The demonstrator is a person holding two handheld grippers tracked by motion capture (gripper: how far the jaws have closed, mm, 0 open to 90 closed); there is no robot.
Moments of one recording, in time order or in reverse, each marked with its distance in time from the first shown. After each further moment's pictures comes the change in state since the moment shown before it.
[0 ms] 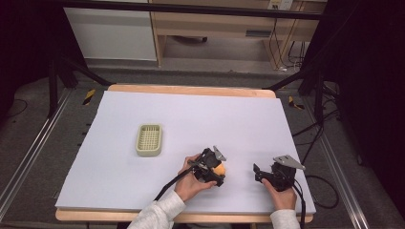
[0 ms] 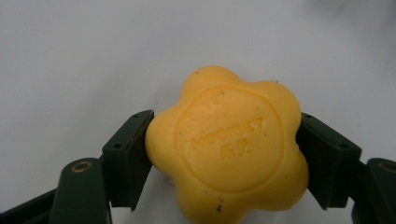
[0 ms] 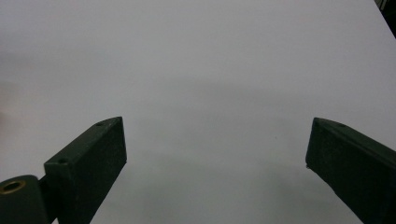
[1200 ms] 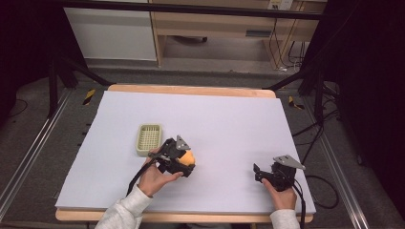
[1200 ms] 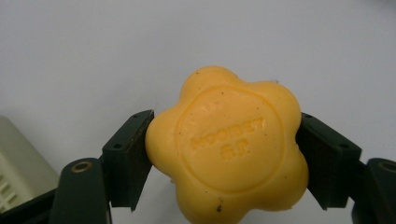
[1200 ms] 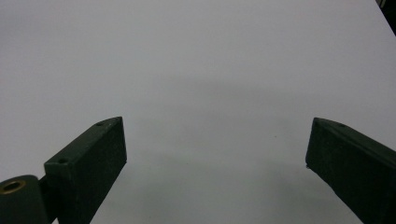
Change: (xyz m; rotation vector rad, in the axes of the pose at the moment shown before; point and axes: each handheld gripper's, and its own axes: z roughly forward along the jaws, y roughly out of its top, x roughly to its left) left arm 0.064 -0.048 -0.076 -0.063 0.074 -0.102; right arm 0.000 0.000 0.001 0.004 -0.003 0.001
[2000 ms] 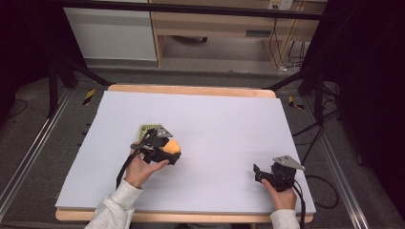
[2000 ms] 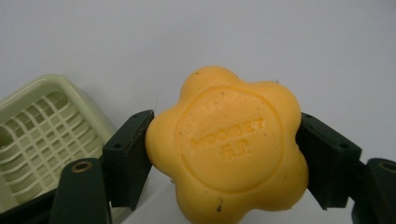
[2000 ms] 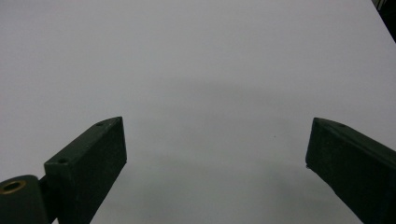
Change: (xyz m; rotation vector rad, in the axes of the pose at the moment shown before) left arm 0.044 -0.008 -0.018 -0.026 0.059 -0.099; right arm 0.001 -0.001 -0.001 -0.006 -0.008 -0.005
